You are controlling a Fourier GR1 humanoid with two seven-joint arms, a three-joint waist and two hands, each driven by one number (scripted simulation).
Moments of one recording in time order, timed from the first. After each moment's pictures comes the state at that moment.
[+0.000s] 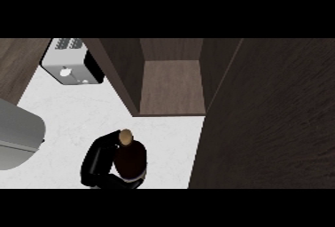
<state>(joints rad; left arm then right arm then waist) 0.06 0.00 -0.17 -1.42 0.15 -0.18 -0.41 -0.05 -0.51 0.70 -2.51 0.12 -0.68 0.50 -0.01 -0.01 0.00</state>
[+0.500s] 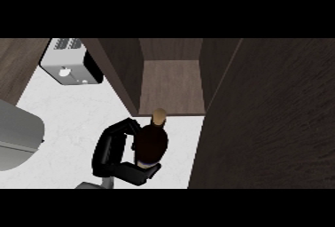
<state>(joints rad) -0.02 0.00 -0.29 -1.49 0.14 0.09 -0.34 -0.02 -0.54 0.68 -2.51 0.11 -0.68 0.47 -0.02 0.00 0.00</state>
